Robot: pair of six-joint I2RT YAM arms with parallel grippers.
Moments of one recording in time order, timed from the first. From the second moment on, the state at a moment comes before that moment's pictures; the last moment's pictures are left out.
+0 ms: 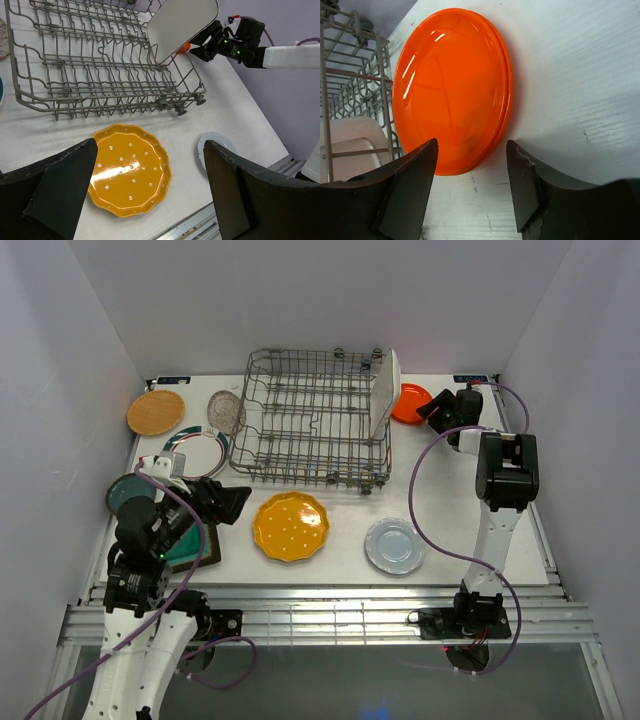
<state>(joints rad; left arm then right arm) -0.15 0.44 0.75 -0.42 0.38 -0.40 -0.04 2.21 1.41 0.34 -0.21 0.70</state>
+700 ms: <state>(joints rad) -0.15 0.44 0.75 -0.42 0.38 -0.40 -0.04 2.28 1.50 0.28 -0.23 0.76</state>
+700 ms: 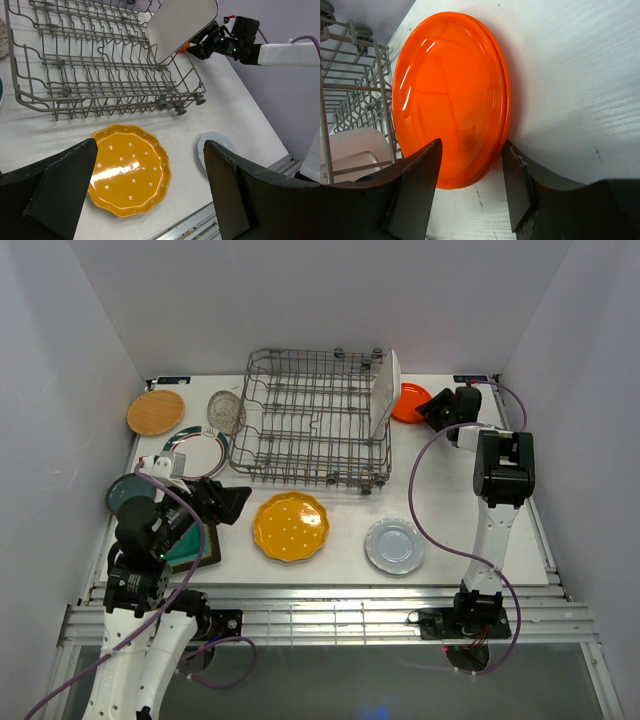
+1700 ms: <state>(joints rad) -0.15 0.42 0.75 -0.42 0.38 -0.40 -0.05 2.24 1.43 0.26 -0.23 0.86</state>
